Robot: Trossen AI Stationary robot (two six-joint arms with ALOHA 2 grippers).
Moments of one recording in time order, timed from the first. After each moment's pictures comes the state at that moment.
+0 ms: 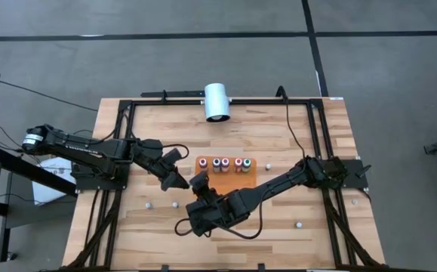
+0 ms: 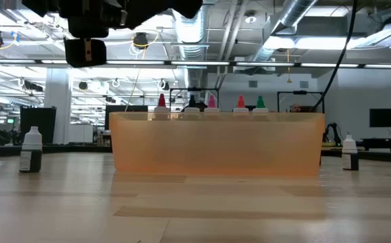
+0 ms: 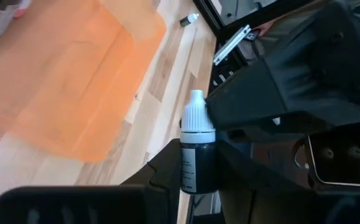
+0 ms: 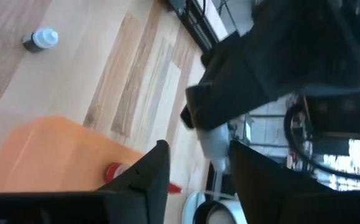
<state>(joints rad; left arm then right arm) -0.08 1.05 0.68 -0.09 0.34 -0.93 0.43 2.31 2.22 -0.88 0.90 -0.50</state>
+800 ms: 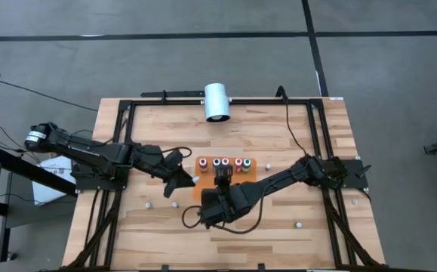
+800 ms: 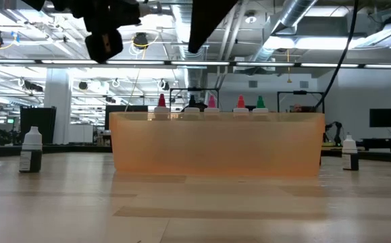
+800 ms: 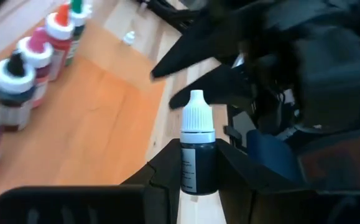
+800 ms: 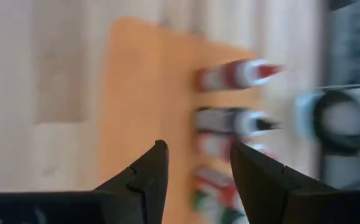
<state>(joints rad) -0.16 1.09 0.68 0.03 0.11 -0.68 0.41 2.31 2.32 -1.45 0.59 0.22</state>
